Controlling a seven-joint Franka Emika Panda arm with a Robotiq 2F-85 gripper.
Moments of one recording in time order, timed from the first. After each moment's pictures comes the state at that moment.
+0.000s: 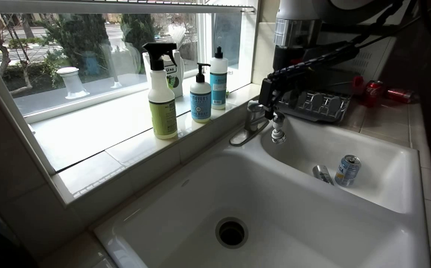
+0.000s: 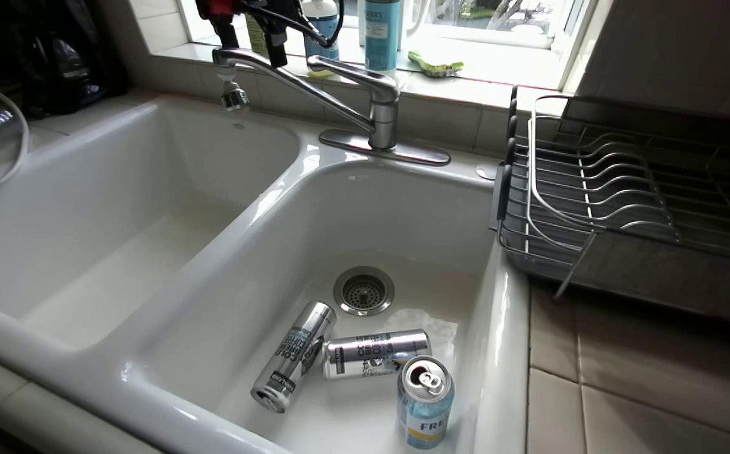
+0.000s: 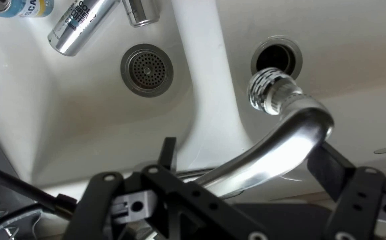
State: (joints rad) arm 0.06 -0.09 0.05 -2.00 -0.09 1.95 0.33
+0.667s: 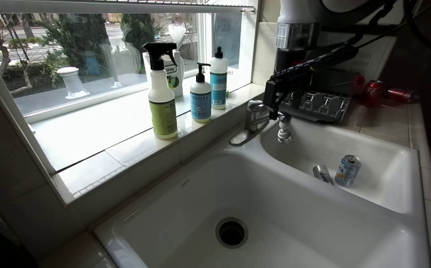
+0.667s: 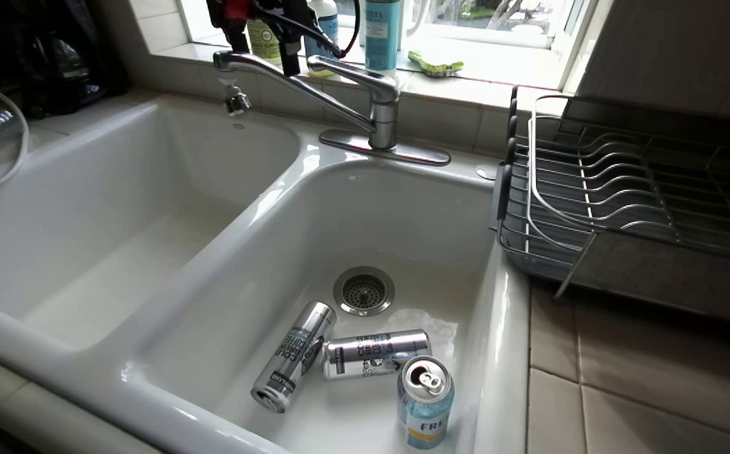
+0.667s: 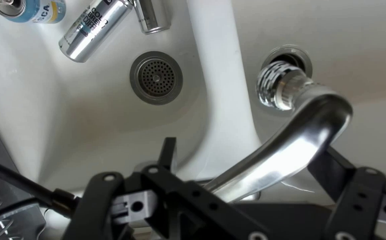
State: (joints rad) arm 0.04 -0.07 0.04 -1.99 -0.09 1.91 0.28
